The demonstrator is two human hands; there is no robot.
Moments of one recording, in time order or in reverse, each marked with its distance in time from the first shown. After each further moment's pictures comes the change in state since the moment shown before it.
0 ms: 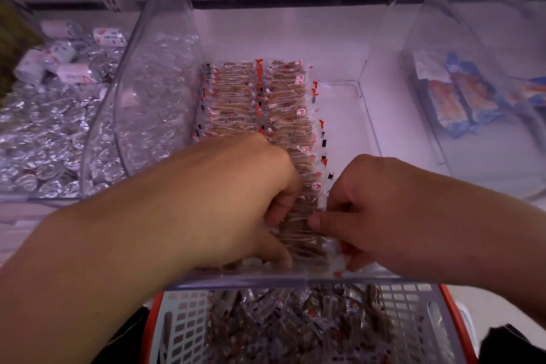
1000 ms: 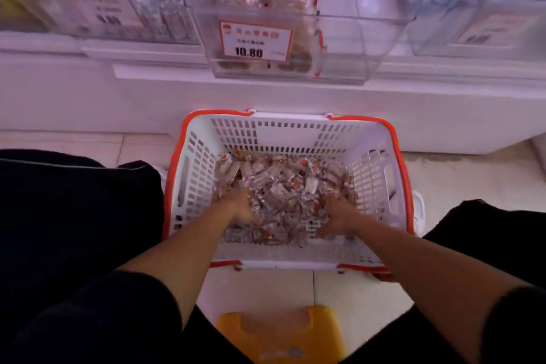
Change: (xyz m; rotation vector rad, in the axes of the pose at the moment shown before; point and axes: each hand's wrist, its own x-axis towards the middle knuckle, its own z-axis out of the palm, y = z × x) left_hand -0.084 0.037 0.331 -0.658 -0.578 -0.677; right_hand -0.007 0.221 0.305 -0.126 -0.243 0.222
